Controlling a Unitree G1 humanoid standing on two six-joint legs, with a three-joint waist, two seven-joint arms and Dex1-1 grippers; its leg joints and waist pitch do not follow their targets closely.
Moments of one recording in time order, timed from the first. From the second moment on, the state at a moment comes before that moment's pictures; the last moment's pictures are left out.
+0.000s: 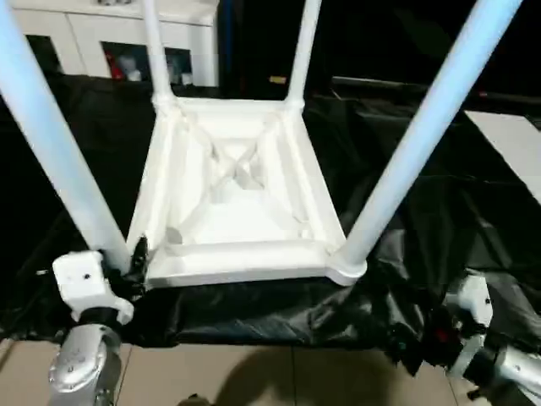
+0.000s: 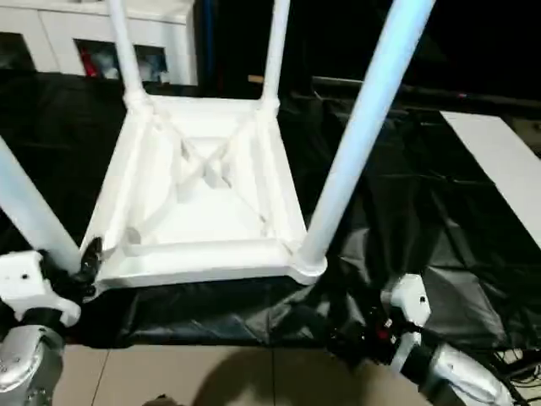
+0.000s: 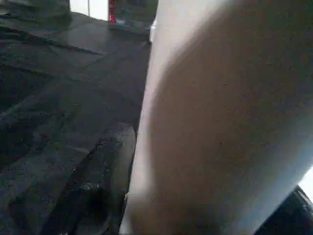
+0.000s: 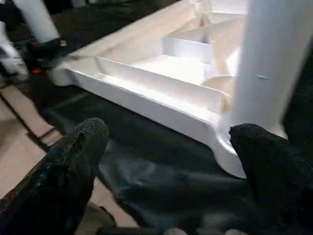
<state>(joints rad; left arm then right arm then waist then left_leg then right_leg) 0.18 0.08 0.24 -0.20 -0.19 0.12 -0.14 0.35 -0.50 -0.07 -0.40 0.55 0.32 0.80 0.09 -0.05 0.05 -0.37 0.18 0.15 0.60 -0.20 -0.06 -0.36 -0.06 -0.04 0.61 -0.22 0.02</state>
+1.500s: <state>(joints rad) 0.20 -0.03 0.08 -0.46 -0.42 0.43 -0.12 -0.24 0.09 -0.15 0.15 0.83 0.45 0.46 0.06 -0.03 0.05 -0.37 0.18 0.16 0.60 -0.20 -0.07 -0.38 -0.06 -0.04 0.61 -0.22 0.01</state>
